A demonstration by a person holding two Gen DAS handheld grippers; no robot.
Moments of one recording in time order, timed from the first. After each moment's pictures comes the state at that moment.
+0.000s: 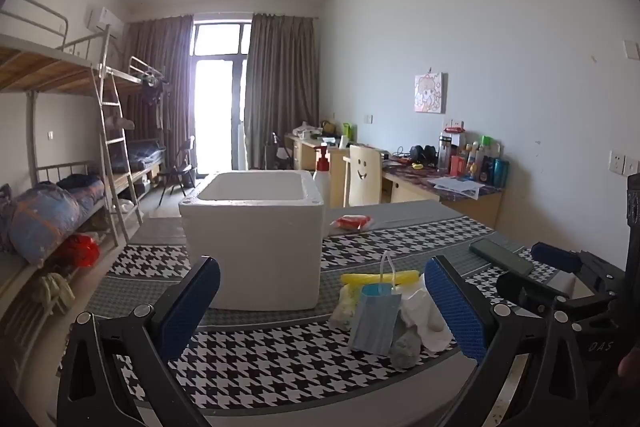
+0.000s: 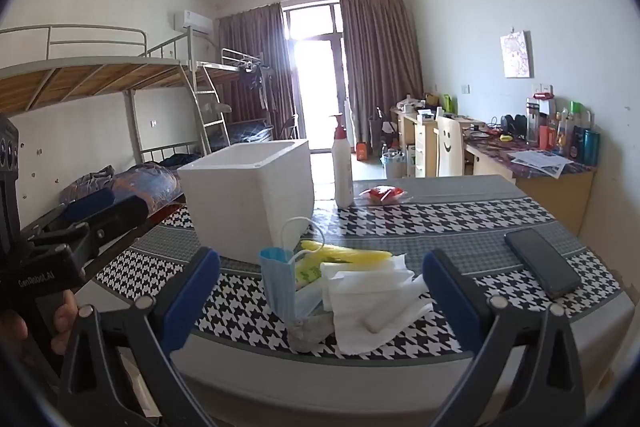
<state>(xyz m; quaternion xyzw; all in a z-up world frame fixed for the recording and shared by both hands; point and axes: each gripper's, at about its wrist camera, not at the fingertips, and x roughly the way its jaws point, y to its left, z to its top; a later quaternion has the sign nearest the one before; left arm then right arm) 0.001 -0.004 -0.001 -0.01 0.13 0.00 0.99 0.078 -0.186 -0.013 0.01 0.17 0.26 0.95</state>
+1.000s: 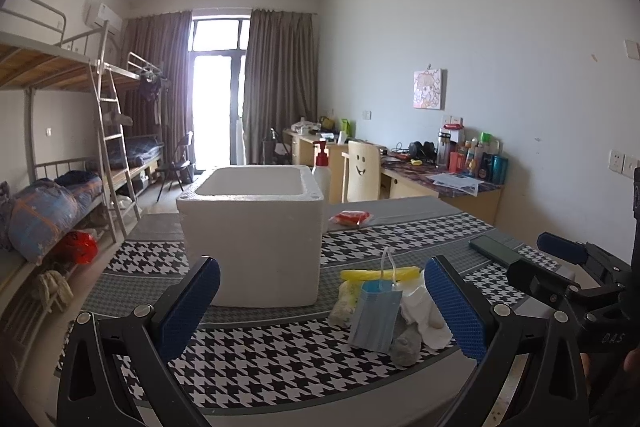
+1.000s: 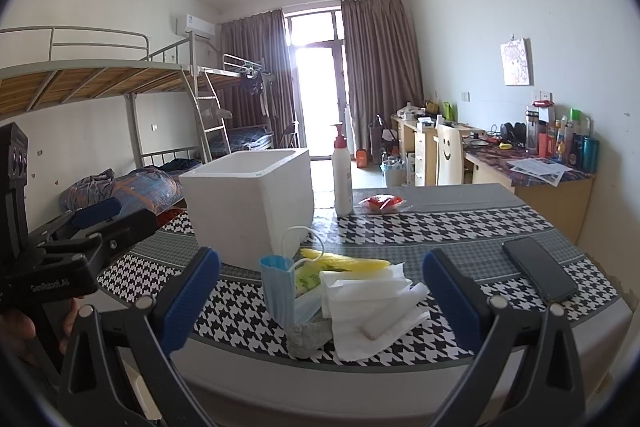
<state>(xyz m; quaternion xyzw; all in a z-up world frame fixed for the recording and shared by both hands) 0.005 0.004 -0.003 -0.03 0.14 -0.01 0.99 0.075 -0.187 -0.008 0.01 0.15 0.26 0.95</state>
